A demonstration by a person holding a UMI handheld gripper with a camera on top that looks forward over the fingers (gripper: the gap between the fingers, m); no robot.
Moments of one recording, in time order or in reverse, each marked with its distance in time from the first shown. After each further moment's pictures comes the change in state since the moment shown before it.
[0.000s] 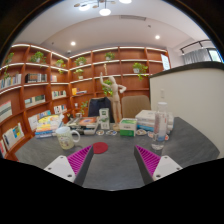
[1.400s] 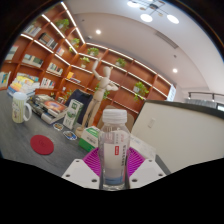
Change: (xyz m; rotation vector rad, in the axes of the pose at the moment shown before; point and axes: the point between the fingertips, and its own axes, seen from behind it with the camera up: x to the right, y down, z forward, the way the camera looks) arm 0.158 -0.027 0.155 0.106 0.195 -0.519
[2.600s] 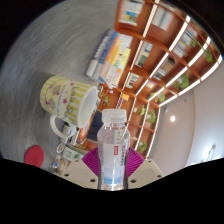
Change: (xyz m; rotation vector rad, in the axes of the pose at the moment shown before) arm -0.247 -0.196 0.019 0.377 -0.003 -1.465
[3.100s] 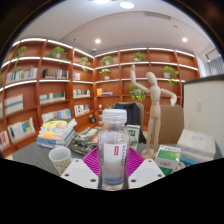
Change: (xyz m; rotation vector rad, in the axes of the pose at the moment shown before) arm -0.065 0.063 -0.031 0.001 -0.295 1.937
